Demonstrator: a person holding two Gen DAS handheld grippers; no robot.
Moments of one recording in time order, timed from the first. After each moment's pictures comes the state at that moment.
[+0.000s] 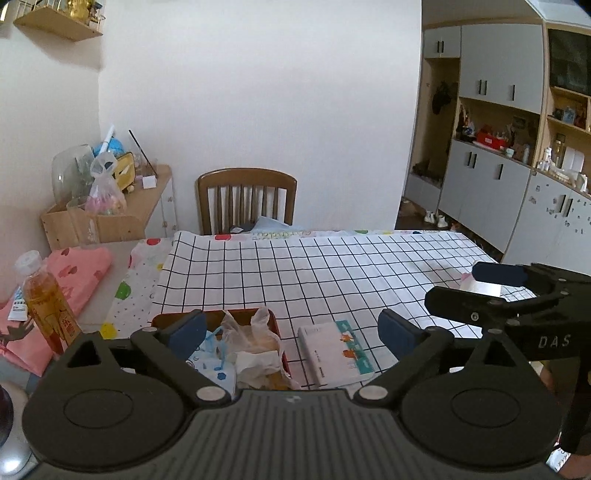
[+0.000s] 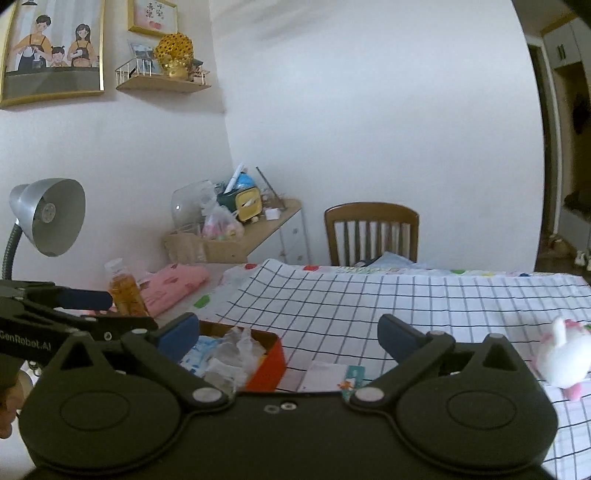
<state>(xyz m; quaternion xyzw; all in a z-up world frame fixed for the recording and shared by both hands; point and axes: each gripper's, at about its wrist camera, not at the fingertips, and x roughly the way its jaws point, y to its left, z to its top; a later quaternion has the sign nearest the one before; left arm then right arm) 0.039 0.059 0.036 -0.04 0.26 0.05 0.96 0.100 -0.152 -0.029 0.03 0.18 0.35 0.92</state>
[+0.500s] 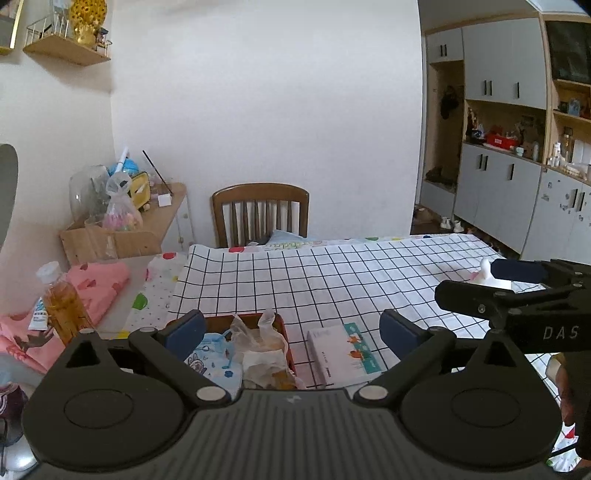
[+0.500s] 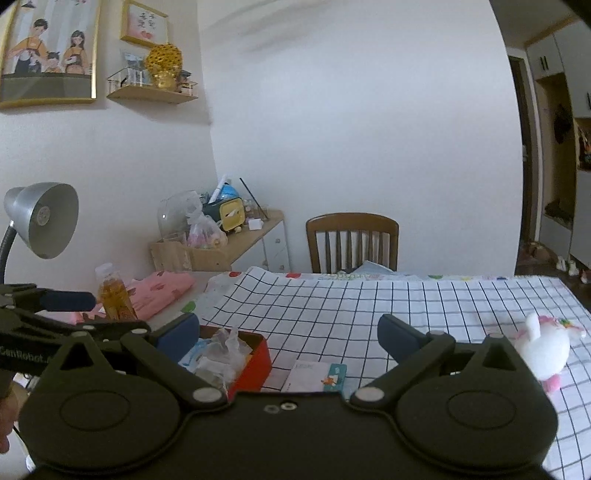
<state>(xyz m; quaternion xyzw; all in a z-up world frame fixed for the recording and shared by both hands) 0.020 0.034 0.034 -0.01 0.24 0.08 0.97 0.079 -0.163 -0.030 0.04 0.17 0.32 0.93</state>
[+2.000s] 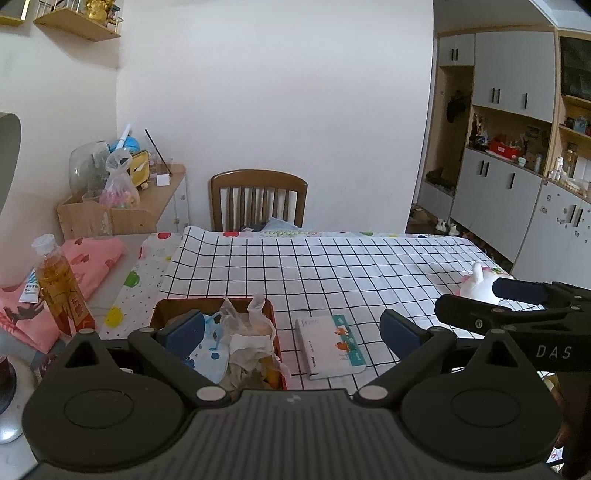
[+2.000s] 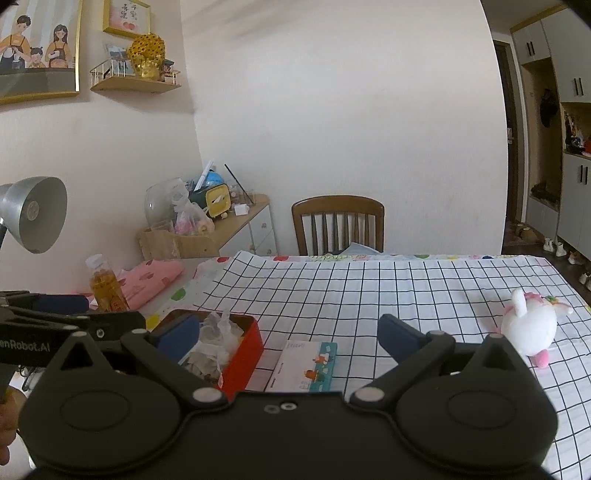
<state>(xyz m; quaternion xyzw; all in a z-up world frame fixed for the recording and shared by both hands) 0.018 0.039 0.031 -0.05 0.26 0.07 0.96 0.069 -0.164 -0.032 0.04 0.20 0.30 0.93</state>
